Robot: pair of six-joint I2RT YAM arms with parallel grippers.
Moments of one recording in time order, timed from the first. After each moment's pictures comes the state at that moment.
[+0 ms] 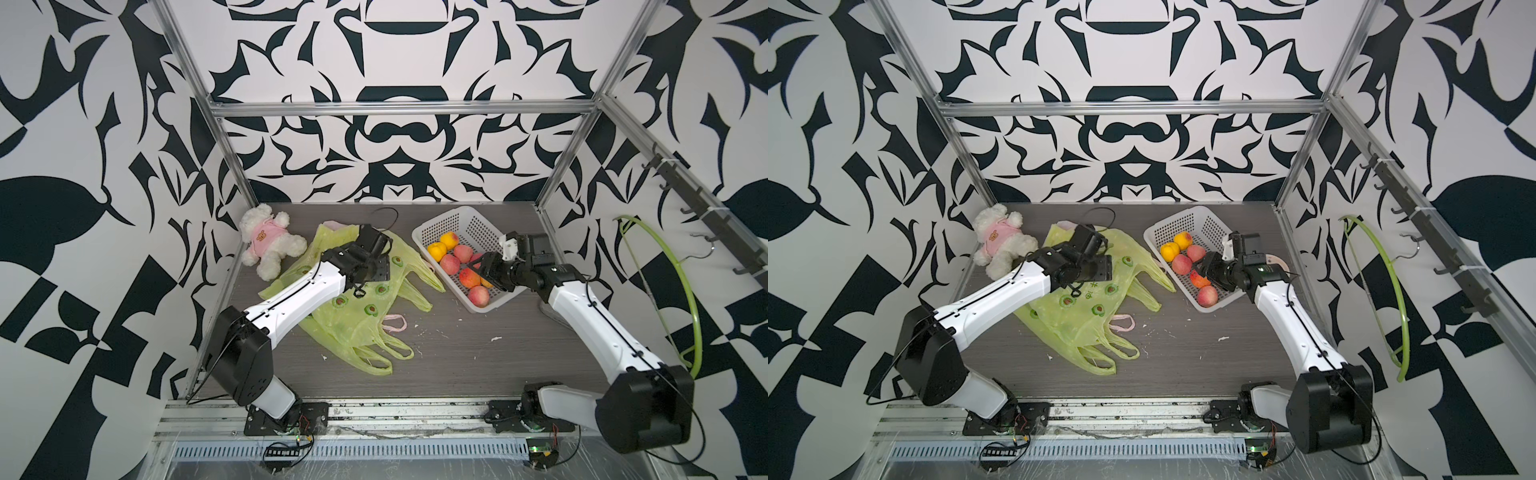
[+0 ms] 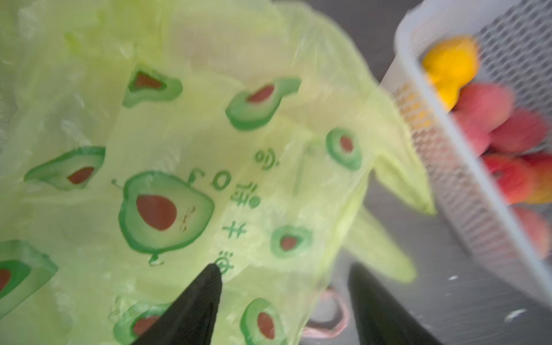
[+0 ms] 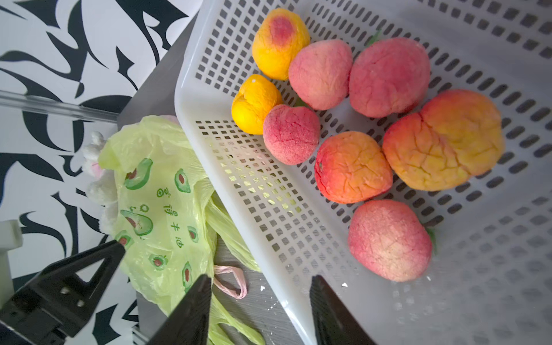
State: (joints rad) left arm -0.72 1.57 1.25 -0.70 -0.23 -0.55; right arm 0.12 1.26 1.00 -0.60 -0.42 0.64
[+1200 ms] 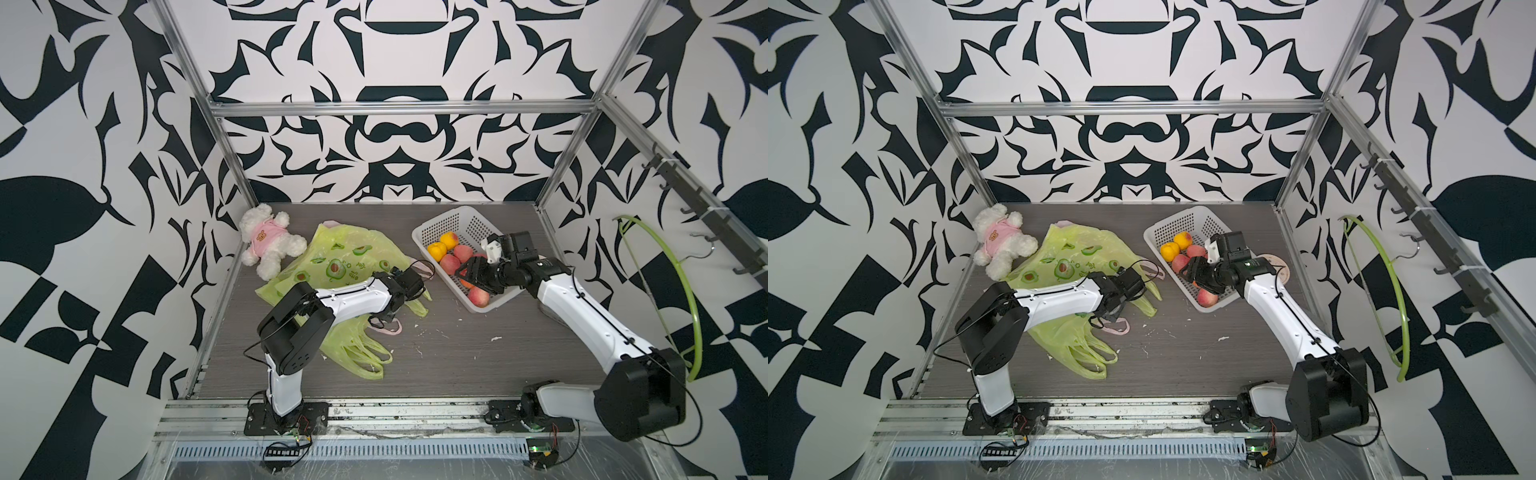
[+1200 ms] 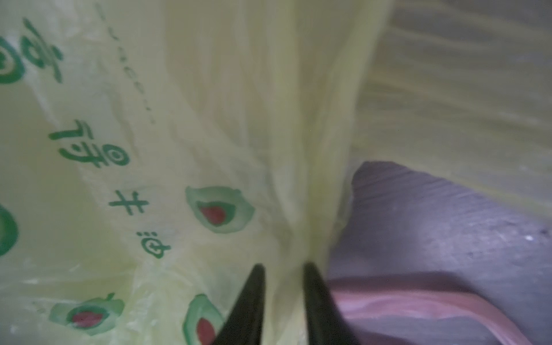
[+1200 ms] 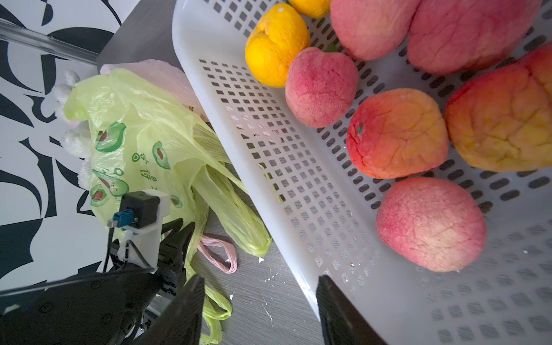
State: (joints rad) left arm -0.89 1.85 1.22 -0.81 -0.49 -0.36; right arm 0.22 1.30 1.02 -0.66 -0.42 0.60
